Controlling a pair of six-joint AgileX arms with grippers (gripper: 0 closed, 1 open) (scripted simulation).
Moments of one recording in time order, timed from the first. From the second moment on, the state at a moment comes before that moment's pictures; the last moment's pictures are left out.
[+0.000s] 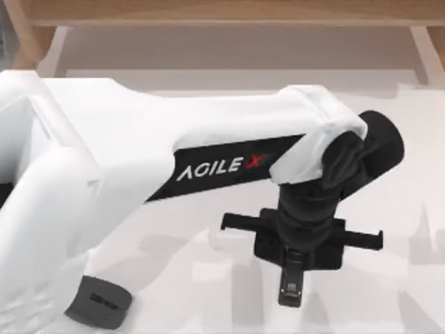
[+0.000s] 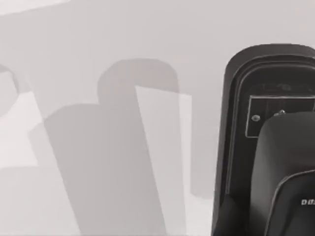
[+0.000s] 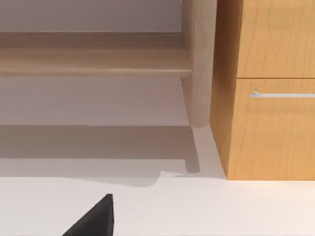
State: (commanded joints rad) left arm -1.00 2.16 1.69 -1.07 0.00 -0.79; right arm 0.00 0.00 0.00 0.00 0.00 0.00
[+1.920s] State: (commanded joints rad) left arm -0.31 2.05 1.54 -1.13 0.00 -0.27; right arm 0.00 0.00 0.00 0.00 0.00 0.00
